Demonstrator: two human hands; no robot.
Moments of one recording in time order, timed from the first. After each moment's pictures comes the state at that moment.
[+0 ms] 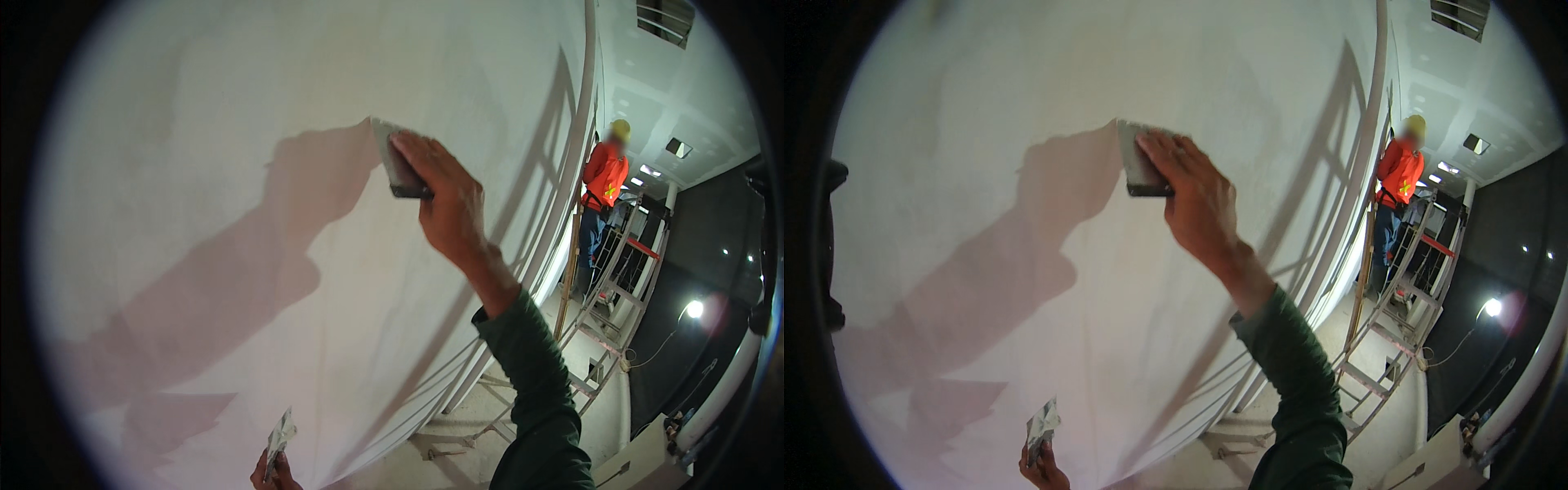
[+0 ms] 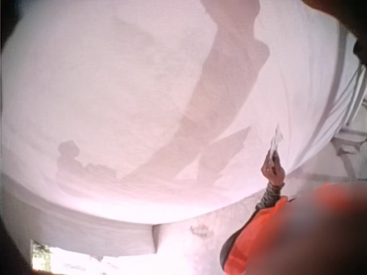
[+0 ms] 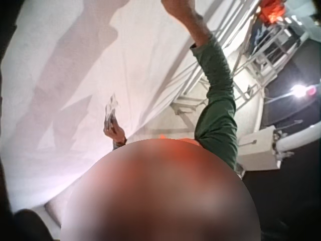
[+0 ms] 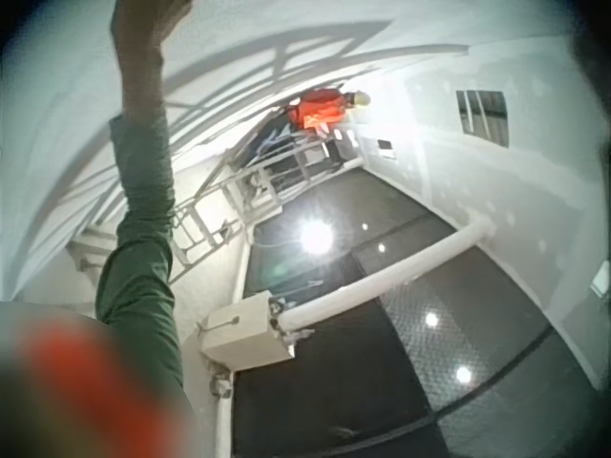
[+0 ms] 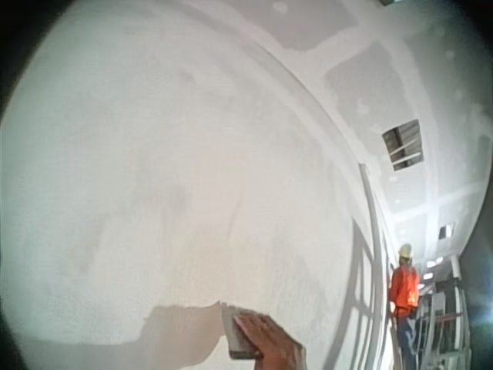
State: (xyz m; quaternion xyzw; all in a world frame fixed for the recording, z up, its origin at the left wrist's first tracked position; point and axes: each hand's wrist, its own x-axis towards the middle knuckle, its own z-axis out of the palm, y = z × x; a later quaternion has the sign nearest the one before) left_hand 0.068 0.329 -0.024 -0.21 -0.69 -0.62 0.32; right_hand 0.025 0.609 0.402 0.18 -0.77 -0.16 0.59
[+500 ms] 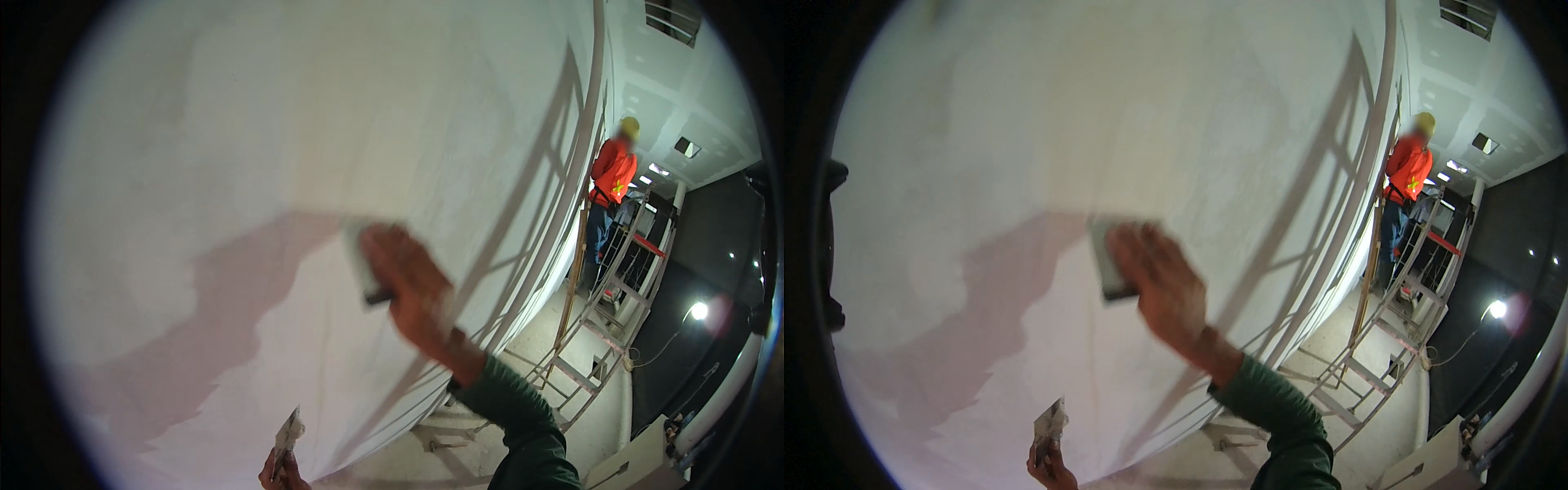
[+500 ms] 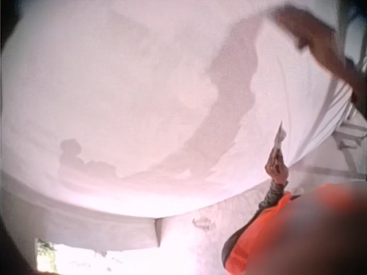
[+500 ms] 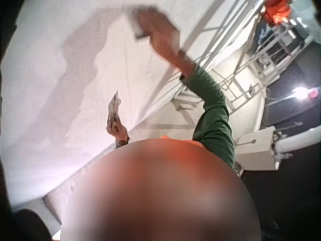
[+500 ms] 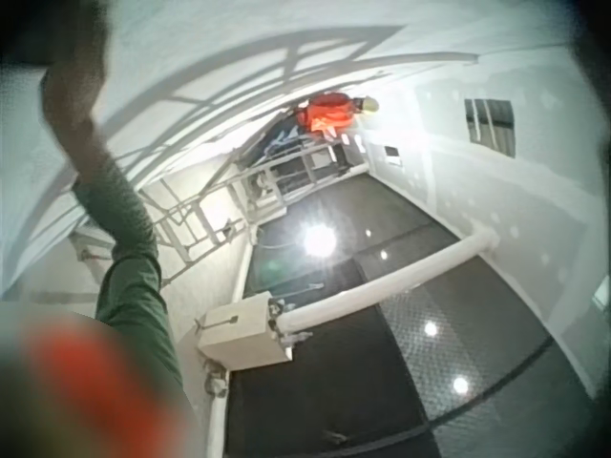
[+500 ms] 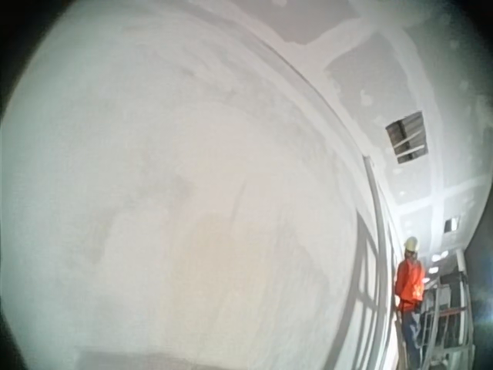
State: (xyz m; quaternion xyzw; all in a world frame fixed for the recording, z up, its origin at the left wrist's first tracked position) left_hand 0.098 0.324 -0.024 -0.18 -0.67 -0.66 0.28; right_hand 0.051 0.570 0.287 0.18 -0.80 -0.10 0.56
